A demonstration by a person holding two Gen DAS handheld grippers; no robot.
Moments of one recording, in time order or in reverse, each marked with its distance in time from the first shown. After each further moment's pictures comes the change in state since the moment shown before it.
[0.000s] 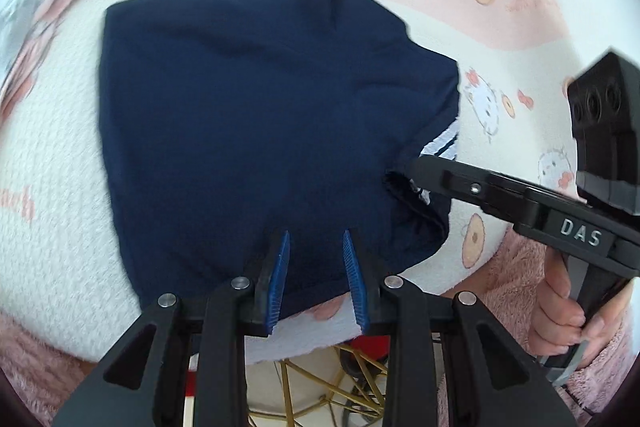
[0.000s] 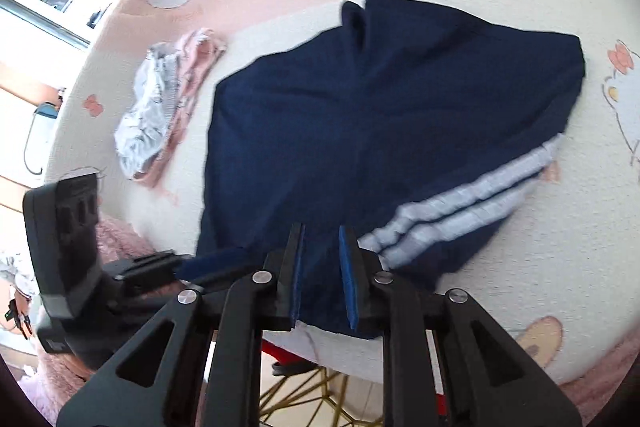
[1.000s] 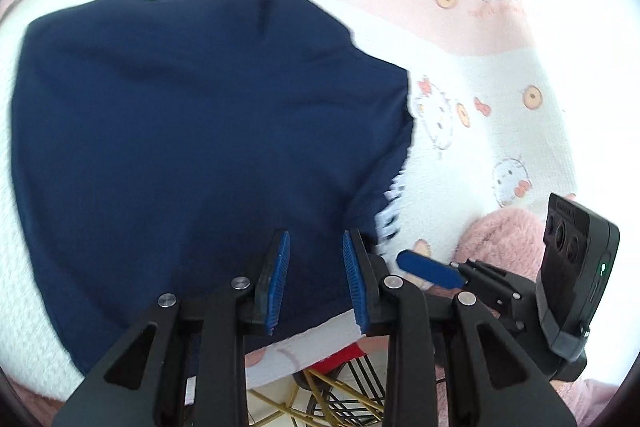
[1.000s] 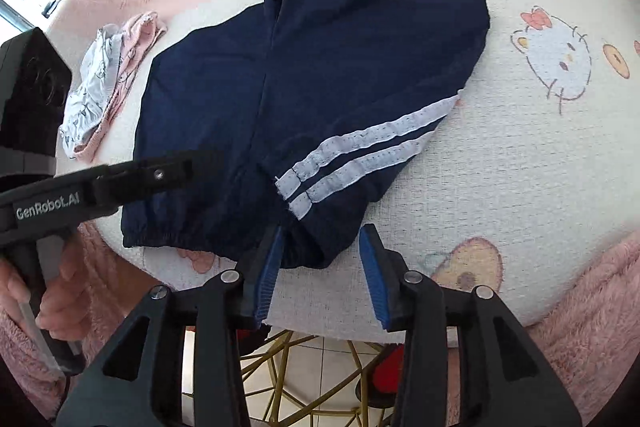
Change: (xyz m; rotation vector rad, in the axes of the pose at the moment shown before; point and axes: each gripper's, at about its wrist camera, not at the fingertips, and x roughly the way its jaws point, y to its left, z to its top) left arm 0.017 -0.007 0.039 -0.027 0.043 -0.205; right arm -0.070 -0.042 -0.098 0.019 -0.011 -0.283
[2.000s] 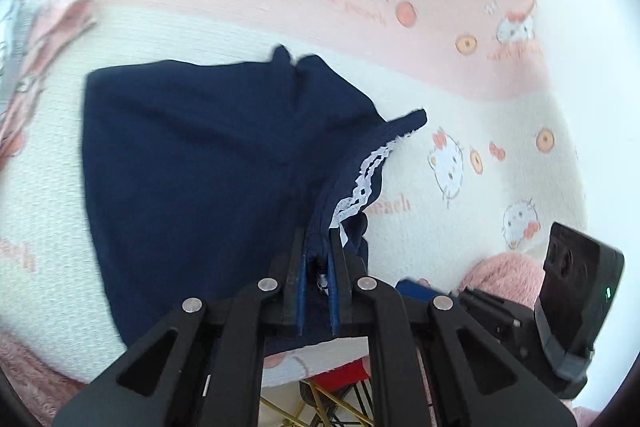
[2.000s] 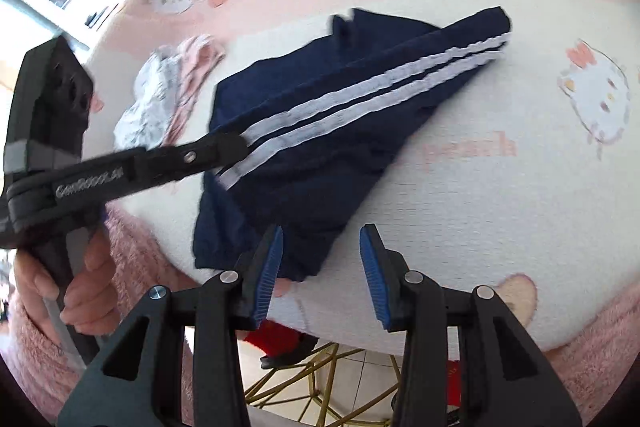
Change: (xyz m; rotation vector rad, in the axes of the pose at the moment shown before) left arm -0.071 0.019 0.009 -0.131 -0.167 0.125; right arm -0.008 0.052 0.021 -0.126 -0.009 0.204
